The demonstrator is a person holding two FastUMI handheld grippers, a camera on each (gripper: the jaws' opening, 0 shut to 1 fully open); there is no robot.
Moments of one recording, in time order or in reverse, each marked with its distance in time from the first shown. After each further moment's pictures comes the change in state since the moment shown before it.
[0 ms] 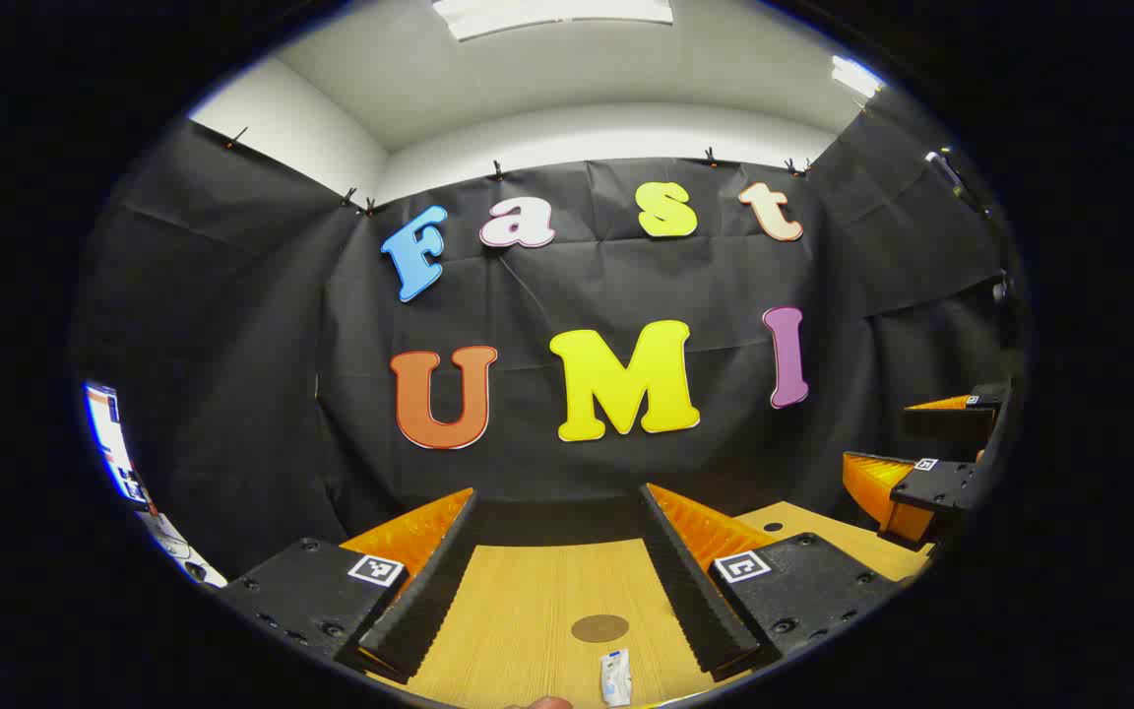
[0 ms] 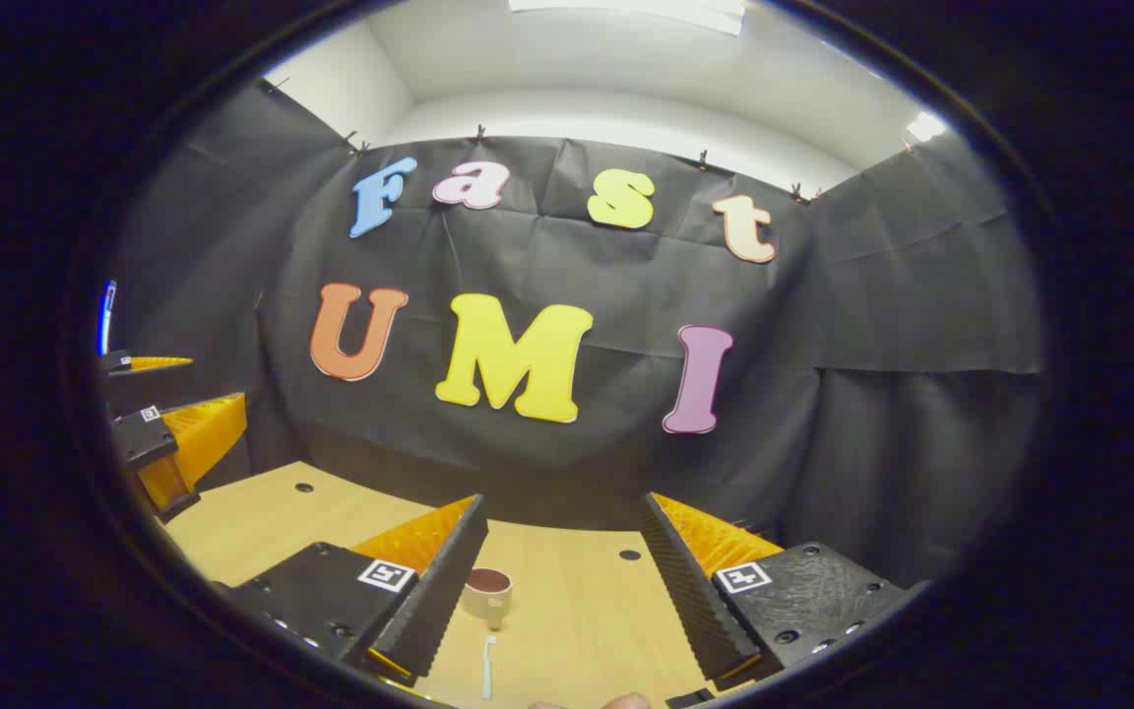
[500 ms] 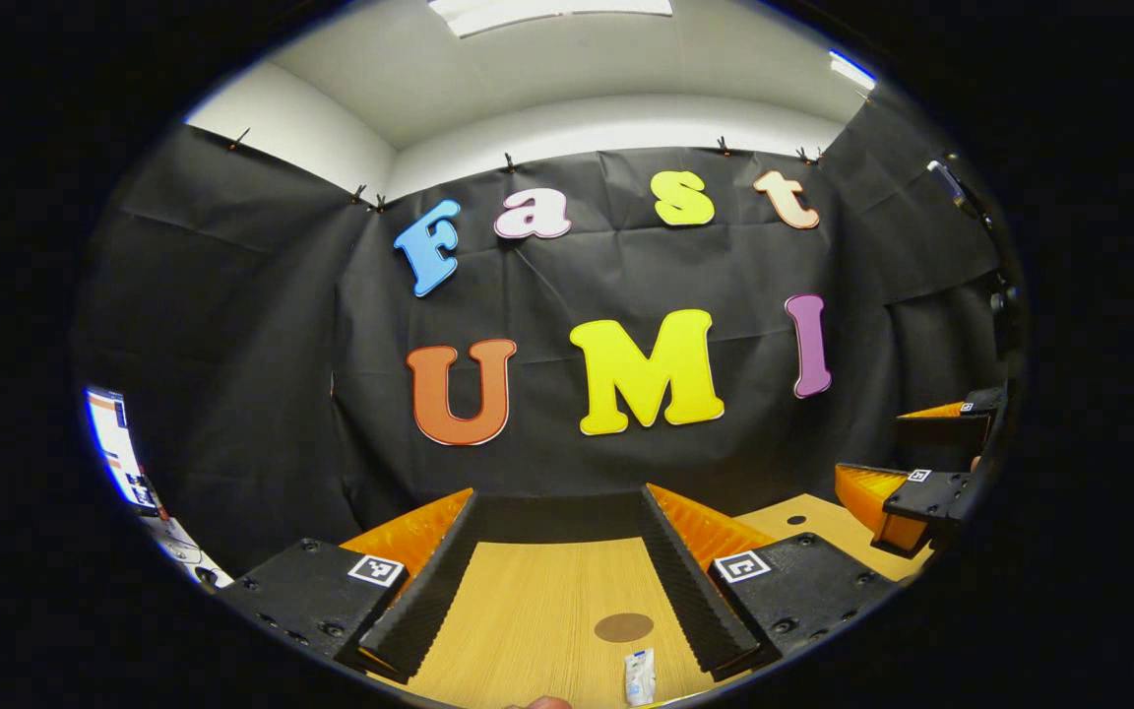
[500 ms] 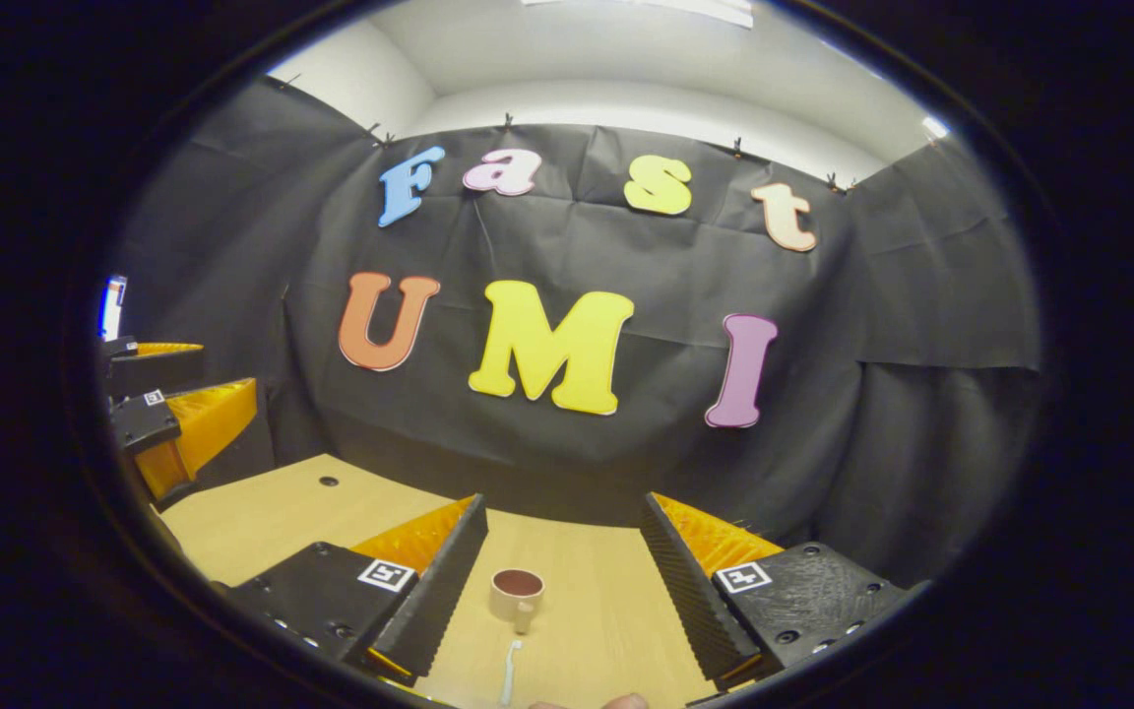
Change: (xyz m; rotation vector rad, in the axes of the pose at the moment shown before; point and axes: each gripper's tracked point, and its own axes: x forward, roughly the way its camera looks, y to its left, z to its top) left arm 0.014 0.023 -0.008 0.007 0.018 0.048; right arm 0.033 0.030 -0.008 -0.006 0.030 0.081
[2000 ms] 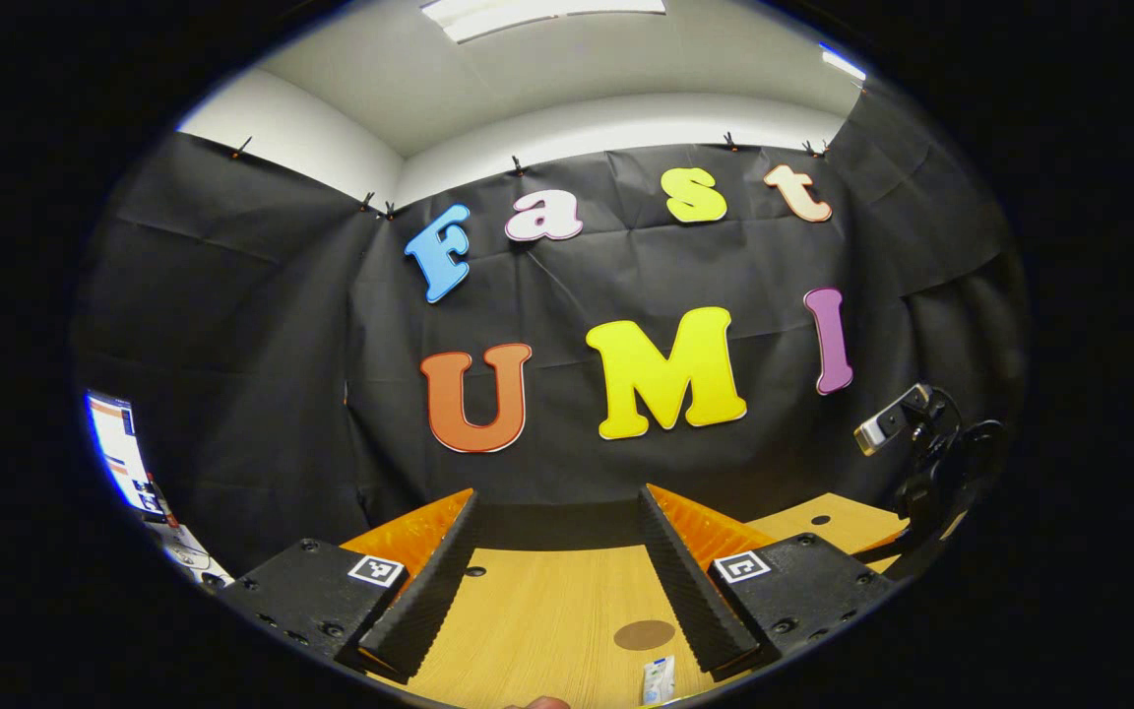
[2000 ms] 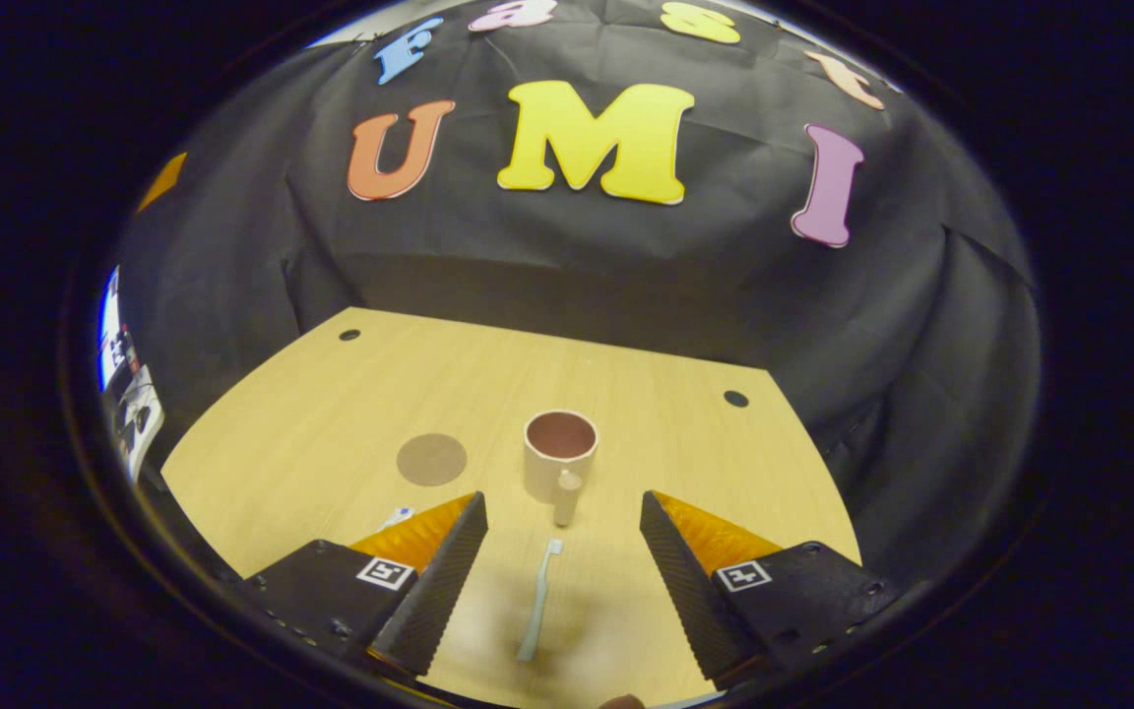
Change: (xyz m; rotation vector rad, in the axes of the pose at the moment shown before) left arm 0.016 0.012 -0.004 0.037 -0.012 0.061; right arm 0.058 0.029 -0.202 0.012 0.622 0.139
